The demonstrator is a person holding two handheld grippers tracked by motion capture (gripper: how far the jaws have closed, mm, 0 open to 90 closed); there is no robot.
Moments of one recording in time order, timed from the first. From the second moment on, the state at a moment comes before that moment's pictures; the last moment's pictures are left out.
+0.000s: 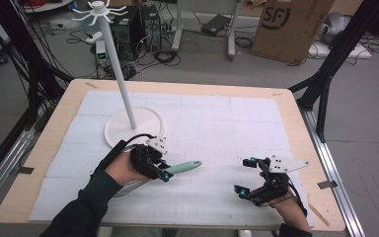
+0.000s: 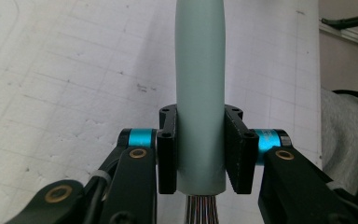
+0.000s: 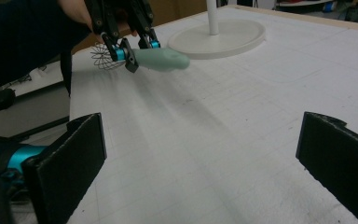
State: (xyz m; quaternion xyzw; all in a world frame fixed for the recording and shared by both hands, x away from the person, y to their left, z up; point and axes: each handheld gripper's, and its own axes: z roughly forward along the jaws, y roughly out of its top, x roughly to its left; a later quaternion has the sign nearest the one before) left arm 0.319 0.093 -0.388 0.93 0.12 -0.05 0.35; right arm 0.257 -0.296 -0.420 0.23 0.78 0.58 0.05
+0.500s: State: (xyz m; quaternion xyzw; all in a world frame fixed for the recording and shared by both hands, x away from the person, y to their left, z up) left arm 0.318 0.112 -0.369 0.90 0.13 -0.06 0.41; right arm 0.256 -0.296 -0.420 0.24 0.78 0.58 0.05
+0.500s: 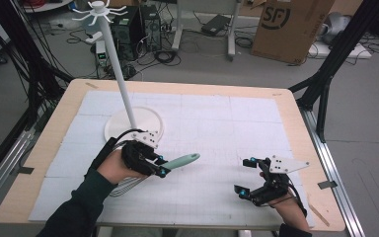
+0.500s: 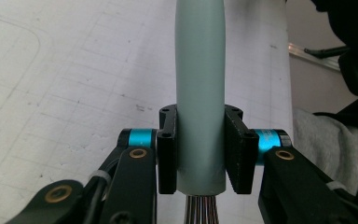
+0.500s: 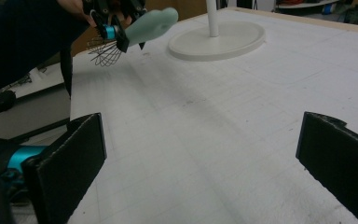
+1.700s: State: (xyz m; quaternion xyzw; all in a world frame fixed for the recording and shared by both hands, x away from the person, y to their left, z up) left arm 0.320 0.168 -0.327 0.83 0.15 -0.04 0.54; right arm 0.256 -0.298 -0.419 0.23 0.77 0.60 0.06
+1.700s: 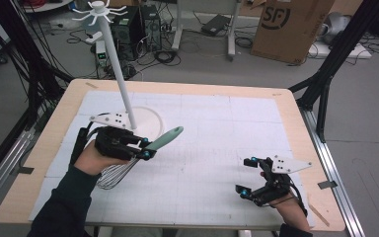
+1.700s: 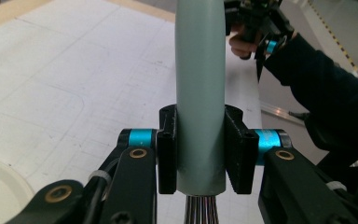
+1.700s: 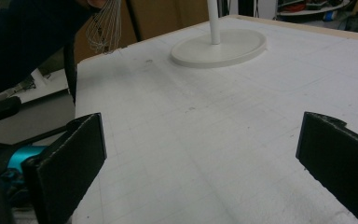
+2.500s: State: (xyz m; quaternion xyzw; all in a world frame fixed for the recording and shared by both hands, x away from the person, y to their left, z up) left arm 0.319 0.209 -0.301 0.79 0.17 0.00 0.58; right arm 0.255 -0.298 -0.417 0.23 0.76 0.60 0.05
